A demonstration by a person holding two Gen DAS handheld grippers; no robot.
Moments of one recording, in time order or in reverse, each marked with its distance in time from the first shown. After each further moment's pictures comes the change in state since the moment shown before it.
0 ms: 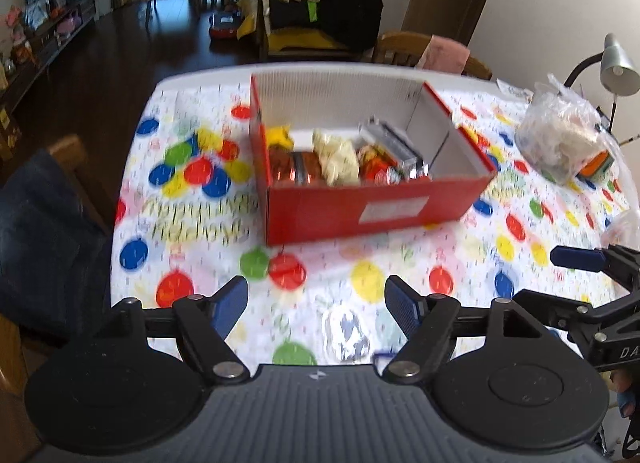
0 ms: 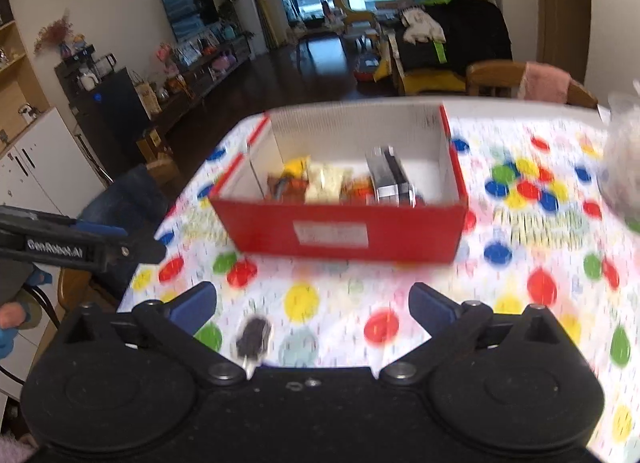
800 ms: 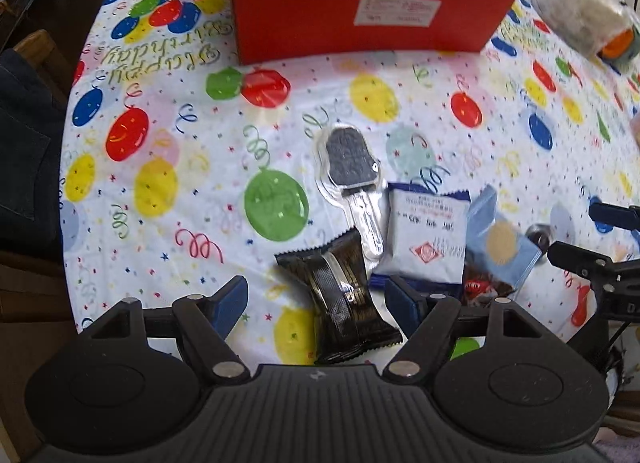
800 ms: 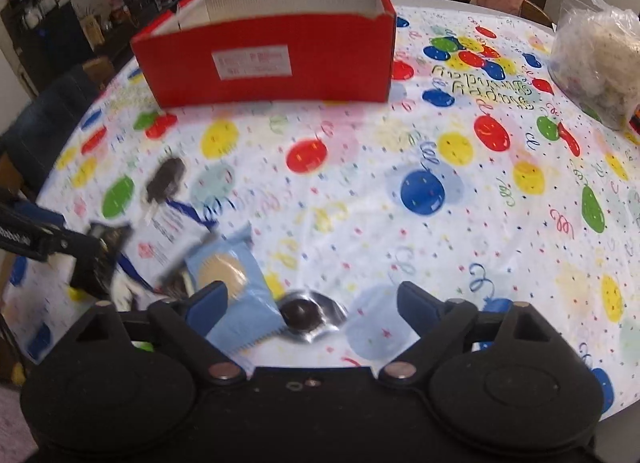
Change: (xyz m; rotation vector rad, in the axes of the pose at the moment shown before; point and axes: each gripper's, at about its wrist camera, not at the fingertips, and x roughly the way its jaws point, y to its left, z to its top) left arm 0.069 -0.017 -0.087 0.062 0.315 0.034; right arm 0.023 -0.032 -0.104 -0.024 0.204 -0.184
